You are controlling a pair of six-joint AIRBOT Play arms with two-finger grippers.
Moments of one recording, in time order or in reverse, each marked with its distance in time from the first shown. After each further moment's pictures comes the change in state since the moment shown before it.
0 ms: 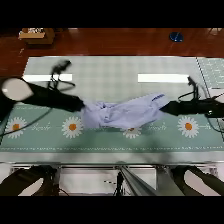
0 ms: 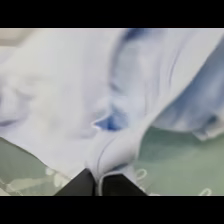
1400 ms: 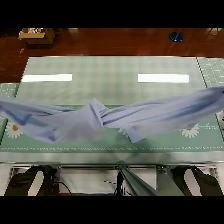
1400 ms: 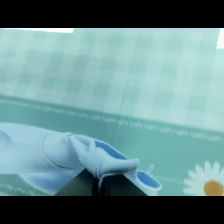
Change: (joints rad) left arm 0.502 0.459 0.246 0.047 -0.435 0.021; right arm -0.116 0.452 0.655 -0.252 0.521 0.342
